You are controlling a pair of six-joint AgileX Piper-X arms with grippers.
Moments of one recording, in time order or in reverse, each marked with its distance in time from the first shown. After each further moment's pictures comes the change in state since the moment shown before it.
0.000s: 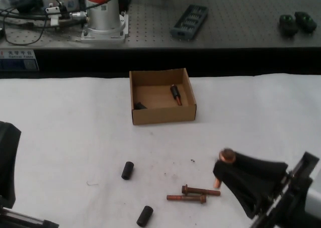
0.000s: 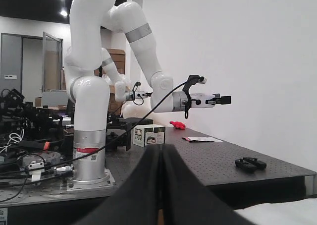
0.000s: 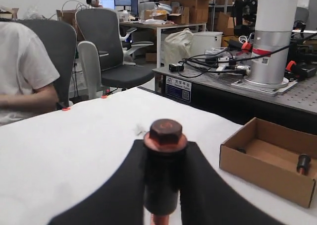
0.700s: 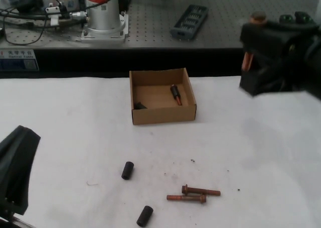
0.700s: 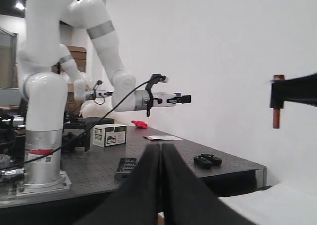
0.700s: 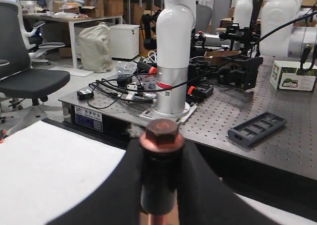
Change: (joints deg) left arm 3.1 0.0 0.2 1.8 9.8 -5.4; right arm -13.0 -1.6 -32.6 39.2 4.3 -1.8
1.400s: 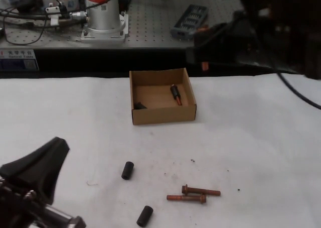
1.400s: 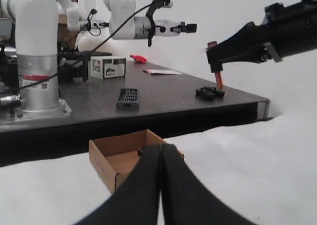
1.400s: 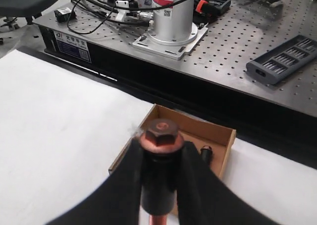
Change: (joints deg) left arm 12.9 11.9 -1.2 4.8 13.6 -9.4; right arm -5.6 29.8 -21.1 10.8 -8.2 0.3
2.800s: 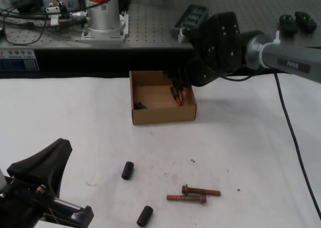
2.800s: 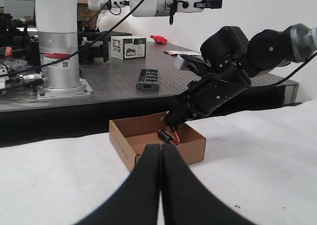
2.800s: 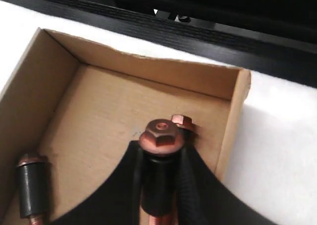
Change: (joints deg) left arm 0.0 9.8 -1.2 -3.6 -4.5 -0.3; right arm -7.7 48.8 -45.3 19.7 -10.0 5.1
